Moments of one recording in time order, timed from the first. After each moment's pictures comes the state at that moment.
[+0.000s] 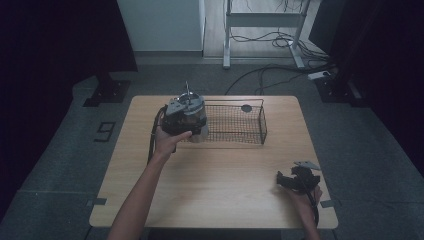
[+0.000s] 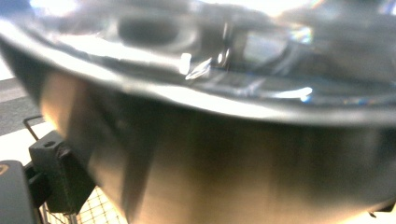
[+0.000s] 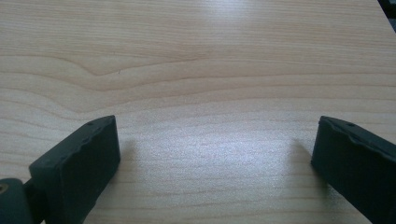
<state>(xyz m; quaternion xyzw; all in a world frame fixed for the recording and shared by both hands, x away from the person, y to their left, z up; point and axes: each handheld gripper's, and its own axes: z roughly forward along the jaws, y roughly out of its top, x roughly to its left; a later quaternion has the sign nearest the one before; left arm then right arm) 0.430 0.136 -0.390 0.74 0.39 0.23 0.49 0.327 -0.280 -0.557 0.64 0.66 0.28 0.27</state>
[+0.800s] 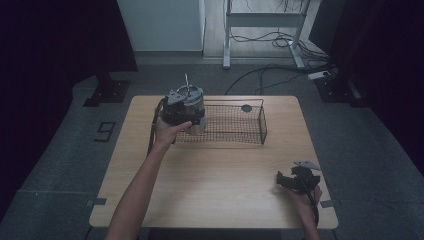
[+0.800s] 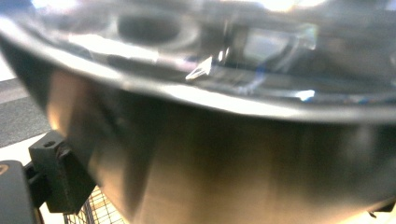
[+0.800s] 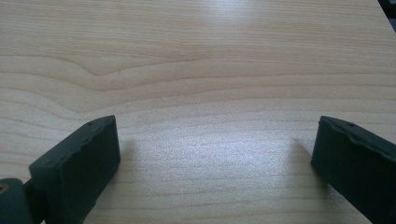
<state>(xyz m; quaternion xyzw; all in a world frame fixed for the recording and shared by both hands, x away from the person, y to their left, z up) 0.461 0.138 -0.387 0.75 0.40 0.24 0.48 0.327 -0.280 -0.557 0.64 0.66 0.28 0.27</state>
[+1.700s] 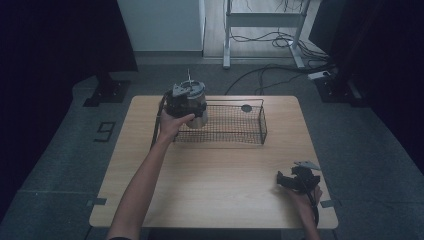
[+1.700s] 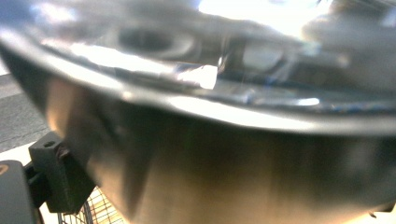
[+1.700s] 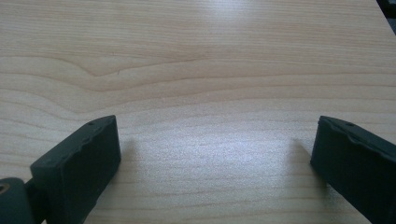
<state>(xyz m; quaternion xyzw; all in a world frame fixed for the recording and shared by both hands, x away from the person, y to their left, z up) 0.499 0.132 -0.398 0.75 0.42 0.24 0.46 0.327 -0.280 -0.557 0.64 0.66 0.28 0.27</state>
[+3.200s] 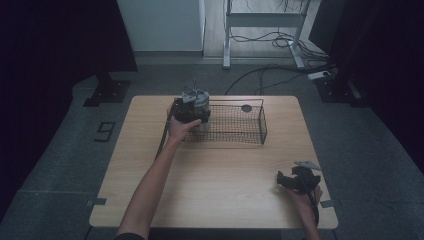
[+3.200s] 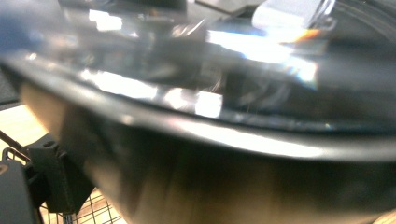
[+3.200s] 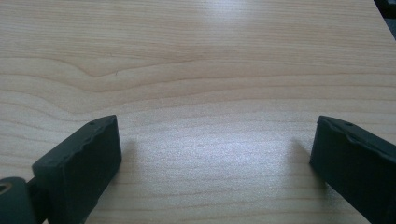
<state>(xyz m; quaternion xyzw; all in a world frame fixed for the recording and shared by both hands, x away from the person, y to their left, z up) 0.522 0.115 -0.451 0.75 0.44 0.23 0.43 0.327 -0.281 -0.556 0.64 0.66 0.28 0.27</state>
